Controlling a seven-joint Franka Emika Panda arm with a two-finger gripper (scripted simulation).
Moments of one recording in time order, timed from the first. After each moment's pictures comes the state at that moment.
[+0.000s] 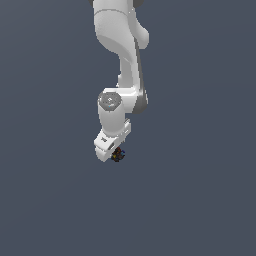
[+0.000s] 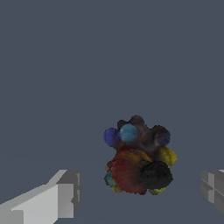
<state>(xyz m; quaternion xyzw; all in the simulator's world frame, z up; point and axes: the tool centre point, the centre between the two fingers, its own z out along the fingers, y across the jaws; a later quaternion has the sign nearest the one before) -0.005 -0.054 0.068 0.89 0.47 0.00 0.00</state>
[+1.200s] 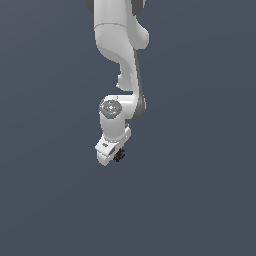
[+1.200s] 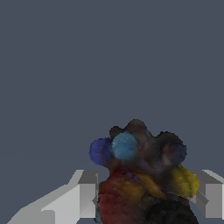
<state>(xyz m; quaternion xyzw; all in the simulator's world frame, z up) 0.000 -0.054 0.037 0.88 0.47 0.01 0.00</state>
